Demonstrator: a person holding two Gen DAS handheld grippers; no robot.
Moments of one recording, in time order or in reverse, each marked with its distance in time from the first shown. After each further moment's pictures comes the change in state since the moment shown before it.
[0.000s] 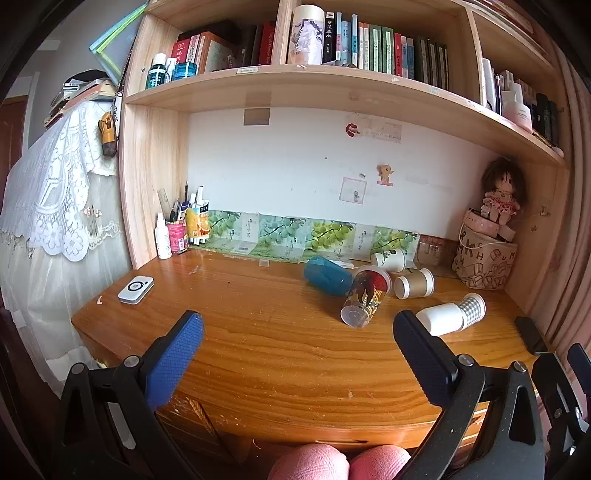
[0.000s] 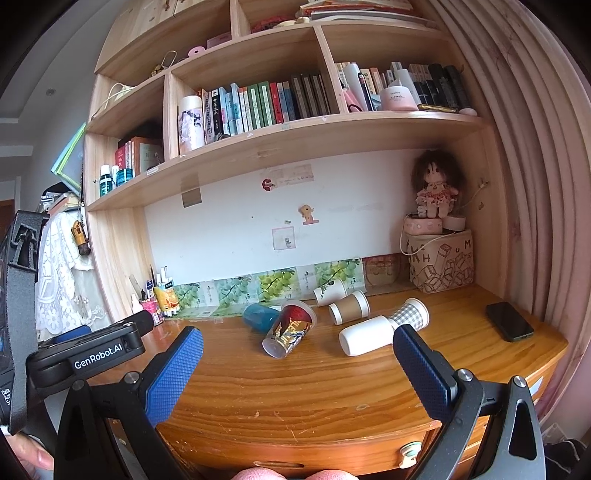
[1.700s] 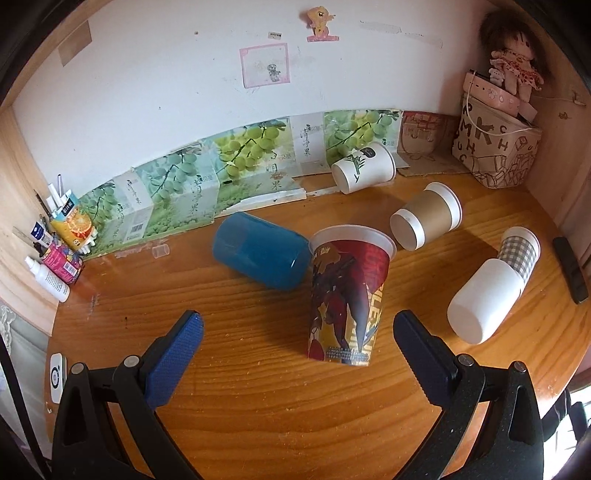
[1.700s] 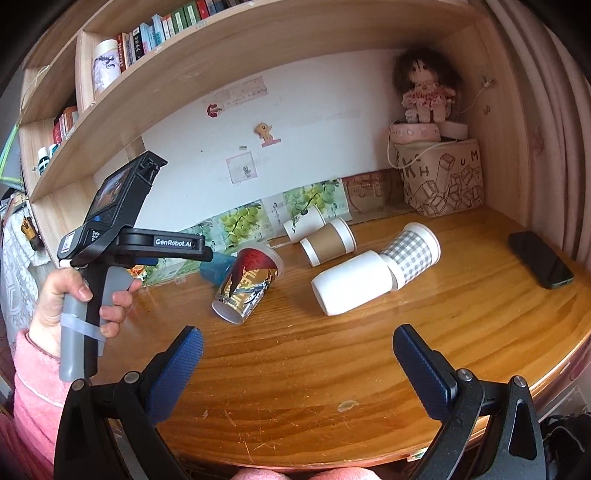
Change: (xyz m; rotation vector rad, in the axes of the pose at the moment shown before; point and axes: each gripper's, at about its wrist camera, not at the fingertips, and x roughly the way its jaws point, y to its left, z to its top) left arm 0.278 -0.091 0.050 0.337 0.512 -0.151; right arm 0.141 -0.061 -0.033 0.143 0.299 -0.021
